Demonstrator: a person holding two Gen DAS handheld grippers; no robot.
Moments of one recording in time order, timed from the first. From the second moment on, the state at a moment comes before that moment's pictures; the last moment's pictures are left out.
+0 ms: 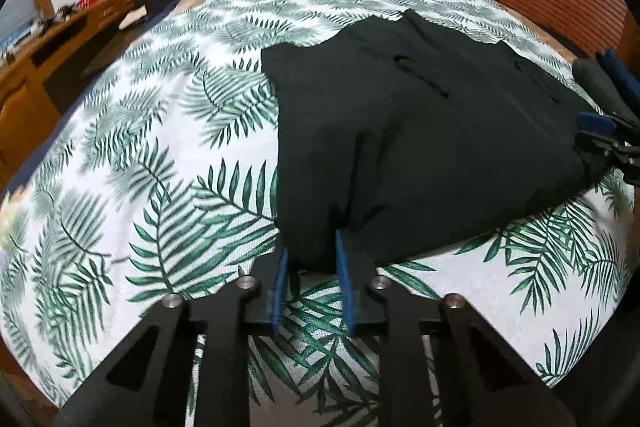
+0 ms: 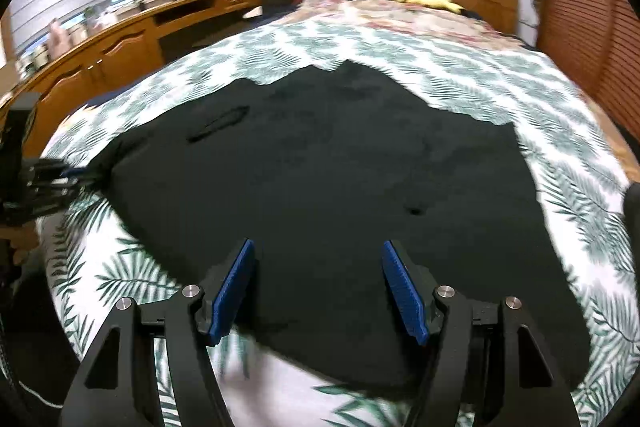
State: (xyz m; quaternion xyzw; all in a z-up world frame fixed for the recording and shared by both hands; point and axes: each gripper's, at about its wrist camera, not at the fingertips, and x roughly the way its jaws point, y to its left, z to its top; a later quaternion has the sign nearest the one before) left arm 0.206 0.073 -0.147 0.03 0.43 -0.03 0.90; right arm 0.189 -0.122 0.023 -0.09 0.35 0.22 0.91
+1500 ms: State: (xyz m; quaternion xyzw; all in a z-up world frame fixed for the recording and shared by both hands) left arm 0.233 -0.223 -0.011 0.10 0.30 -0.26 0.91; right arm 0.143 -0.294 0.042 0.04 0.29 0.07 0.95
